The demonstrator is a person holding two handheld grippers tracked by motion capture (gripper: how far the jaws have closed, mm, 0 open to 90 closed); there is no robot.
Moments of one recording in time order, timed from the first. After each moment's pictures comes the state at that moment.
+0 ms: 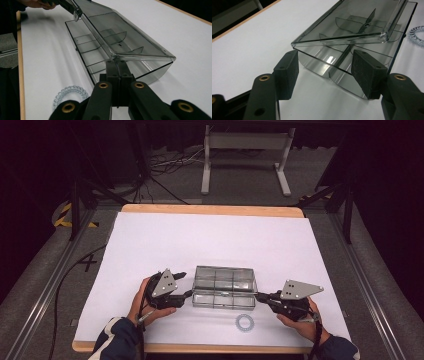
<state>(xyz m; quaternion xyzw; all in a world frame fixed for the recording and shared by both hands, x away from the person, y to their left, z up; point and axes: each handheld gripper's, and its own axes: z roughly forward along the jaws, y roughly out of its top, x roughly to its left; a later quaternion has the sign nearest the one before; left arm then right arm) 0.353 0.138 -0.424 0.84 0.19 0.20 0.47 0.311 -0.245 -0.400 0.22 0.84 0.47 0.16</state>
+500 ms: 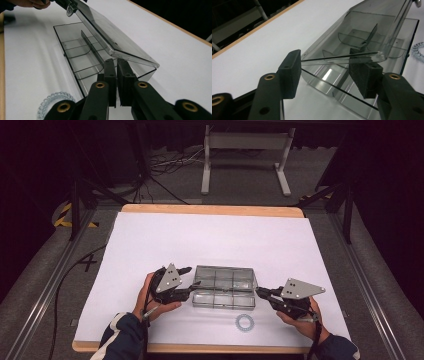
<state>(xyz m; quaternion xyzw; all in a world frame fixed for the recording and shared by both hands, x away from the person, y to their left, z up) 0.357 0.127 -0.410 0.82 0.19 0.21 0.50 0.310 -0.244 -0.395 0.22 0.83 0.47 0.21</state>
